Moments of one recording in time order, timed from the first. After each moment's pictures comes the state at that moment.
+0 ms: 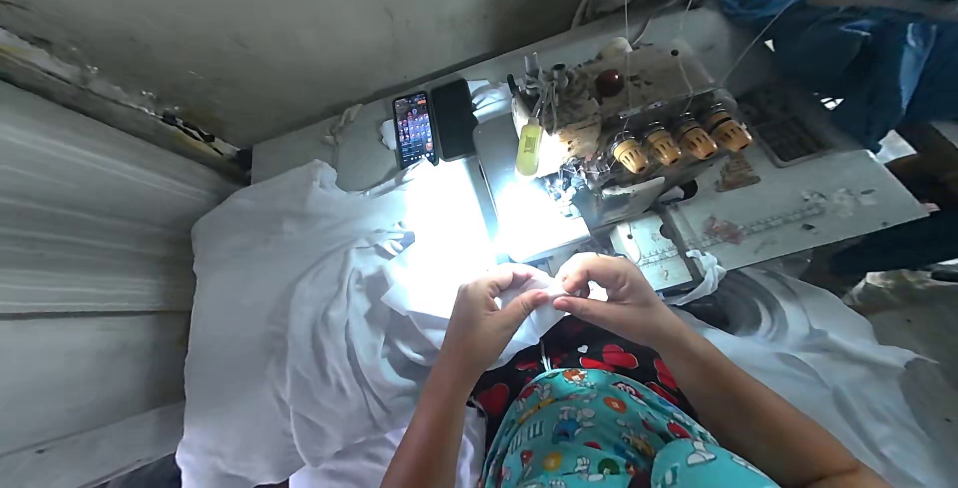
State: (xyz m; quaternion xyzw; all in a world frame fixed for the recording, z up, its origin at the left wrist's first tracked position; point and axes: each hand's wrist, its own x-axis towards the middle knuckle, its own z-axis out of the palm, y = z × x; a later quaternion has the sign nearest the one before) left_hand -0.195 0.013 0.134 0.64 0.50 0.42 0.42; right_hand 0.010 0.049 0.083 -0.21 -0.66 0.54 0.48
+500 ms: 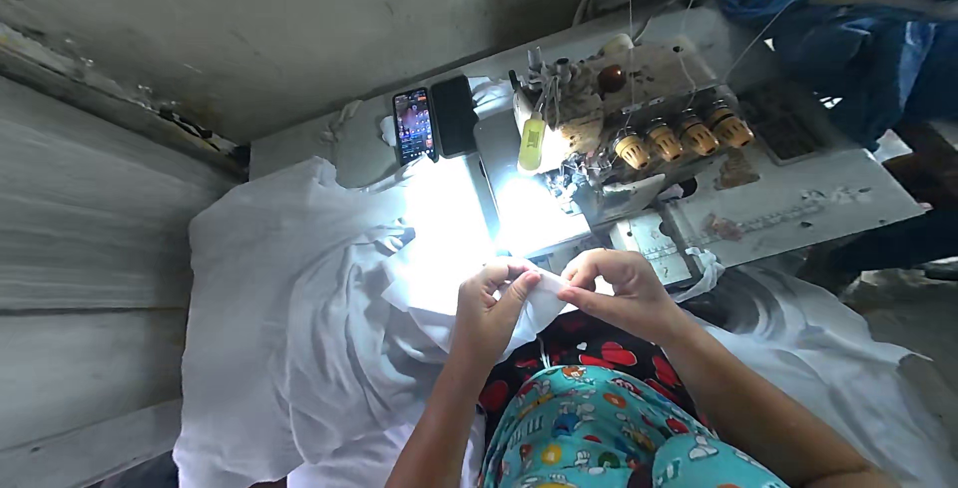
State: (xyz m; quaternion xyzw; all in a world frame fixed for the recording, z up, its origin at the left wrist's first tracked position) left_hand -0.186 0.011 0.123 0.62 0.51 0.48 0.35; right_hand 0.013 0.049 0.089 -0.24 -0.66 0.52 0.48
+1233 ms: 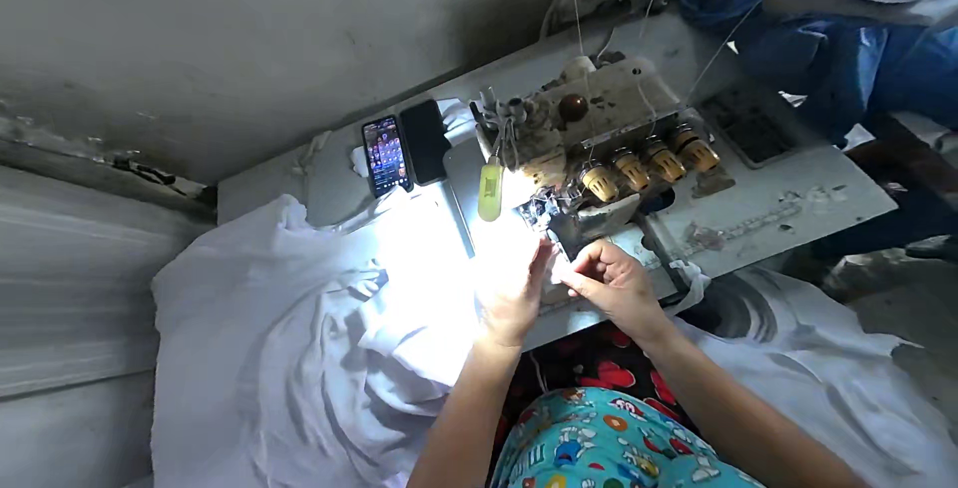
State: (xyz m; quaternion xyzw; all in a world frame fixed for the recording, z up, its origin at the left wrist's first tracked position) left_hand -0.137 0.084 0.067 0.72 0.51 0.46 0.08; right_hand 0.023 0.064 0.066 -0.44 -0.49 0.54 0.53
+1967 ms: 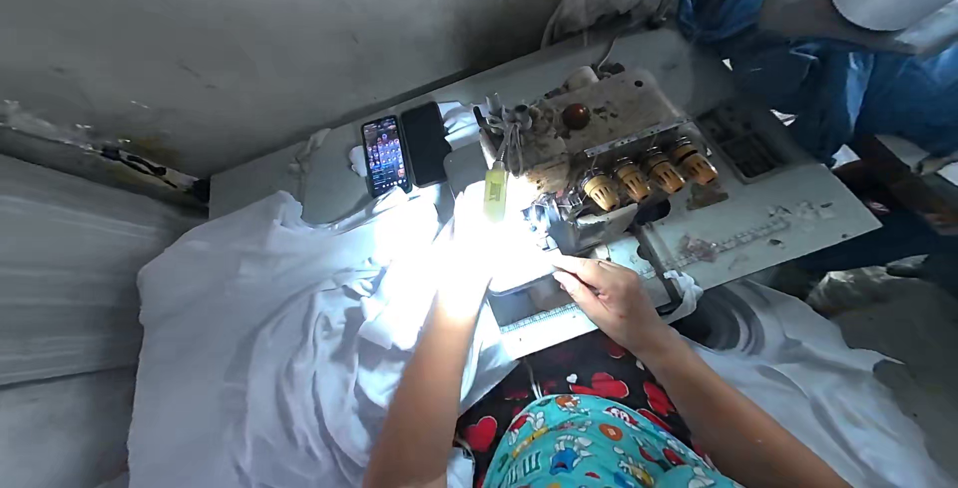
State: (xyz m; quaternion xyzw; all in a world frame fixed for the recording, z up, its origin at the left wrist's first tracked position) left_hand -0.166 0.138 0.114 0.73 0.66 0.16 0.10; right_hand 0.032 0.071 0.053 -0.46 -0.76 0.19 0.41
